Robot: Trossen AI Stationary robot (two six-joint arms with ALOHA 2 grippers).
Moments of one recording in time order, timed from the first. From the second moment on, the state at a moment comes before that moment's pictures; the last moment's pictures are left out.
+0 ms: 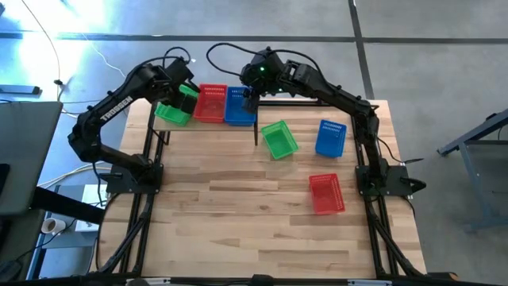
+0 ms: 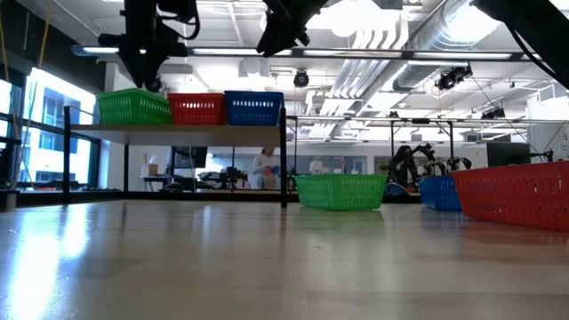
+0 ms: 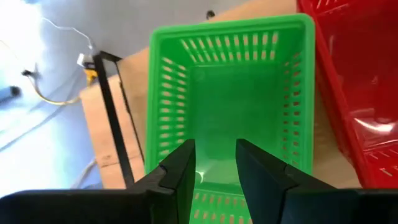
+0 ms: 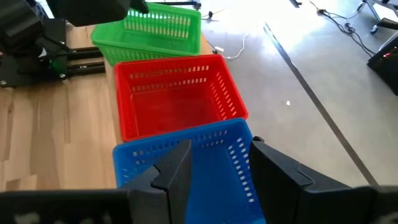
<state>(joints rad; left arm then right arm) 0.90 1.36 1.48 -1.43 -0.40 -0.39 -0.38 2.07 2.36 -0.90 0.05 -0.18</state>
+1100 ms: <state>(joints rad) 0.96 1.63 1.48 -1.49 -0.50 -0.42 -0.38 2.07 2.36 -0.90 0.05 -0.22</state>
